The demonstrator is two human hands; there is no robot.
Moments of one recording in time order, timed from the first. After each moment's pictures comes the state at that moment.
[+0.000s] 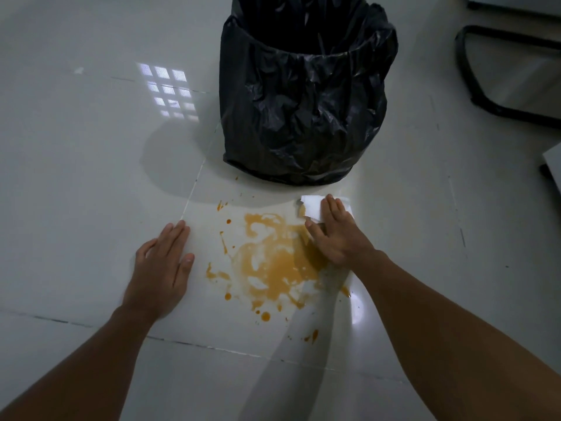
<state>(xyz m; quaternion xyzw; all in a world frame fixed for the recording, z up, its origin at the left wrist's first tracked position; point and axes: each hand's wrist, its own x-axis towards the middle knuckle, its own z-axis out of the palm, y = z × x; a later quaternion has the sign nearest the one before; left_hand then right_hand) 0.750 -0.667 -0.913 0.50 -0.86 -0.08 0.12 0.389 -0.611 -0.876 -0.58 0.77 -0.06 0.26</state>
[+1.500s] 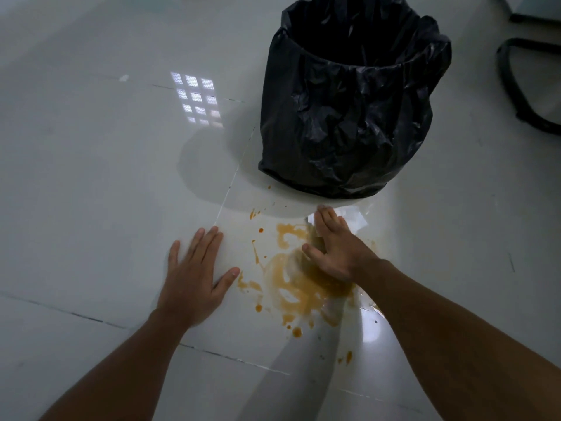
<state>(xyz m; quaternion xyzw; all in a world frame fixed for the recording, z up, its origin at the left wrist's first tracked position) 0.751 -0.666 -0.912 0.52 -0.85 -0.08 0.06 0.439 -0.638 -0.875 -0.67 0.69 -0.04 0.25</state>
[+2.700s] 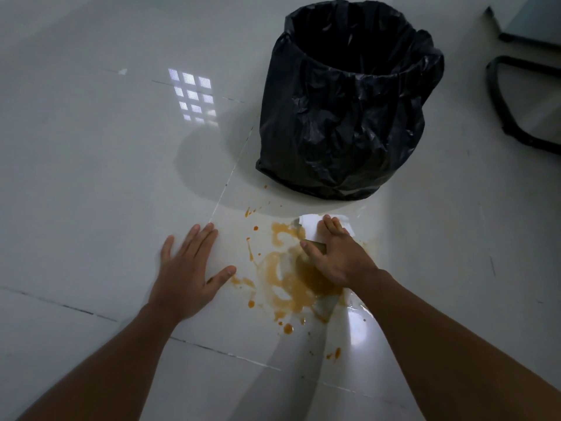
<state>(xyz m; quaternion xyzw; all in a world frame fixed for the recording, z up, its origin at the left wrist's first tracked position) 0.752 -0.667 -0.913 0.52 -0.85 -0.08 0.09 0.443 -0.622 -0.861 -0.61 0.75 -0.04 0.26</state>
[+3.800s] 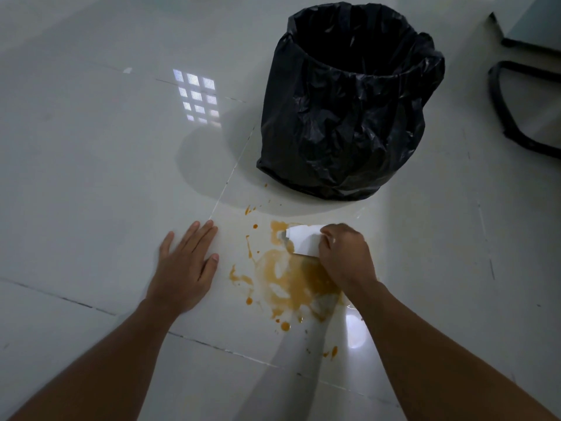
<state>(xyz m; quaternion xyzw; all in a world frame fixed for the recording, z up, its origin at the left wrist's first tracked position) 0.753 -0.669 -0.921 0.52 -0.84 -0.08 0.14 0.448 -0.616 -0.859 -0.58 0.79 -0.19 0.10</state>
